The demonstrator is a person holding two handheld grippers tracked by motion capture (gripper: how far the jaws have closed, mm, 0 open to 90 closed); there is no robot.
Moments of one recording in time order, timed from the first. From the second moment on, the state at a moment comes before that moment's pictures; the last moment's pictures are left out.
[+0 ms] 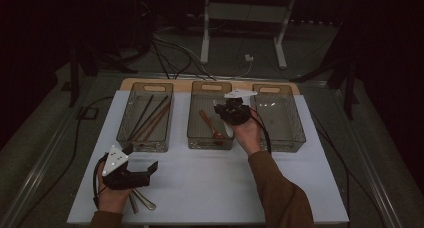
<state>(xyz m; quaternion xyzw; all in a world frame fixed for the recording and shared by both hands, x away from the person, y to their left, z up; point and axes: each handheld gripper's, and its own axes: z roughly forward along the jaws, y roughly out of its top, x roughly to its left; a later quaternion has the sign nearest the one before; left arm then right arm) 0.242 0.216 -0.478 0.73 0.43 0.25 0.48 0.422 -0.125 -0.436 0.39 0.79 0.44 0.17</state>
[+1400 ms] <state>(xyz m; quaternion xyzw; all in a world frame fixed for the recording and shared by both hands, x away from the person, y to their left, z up) 0.242 0.216 -0.479 0.73 0.43 0.25 0.48 0.411 -0.145 -0.438 0.42 0.80 0.41 0.15</state>
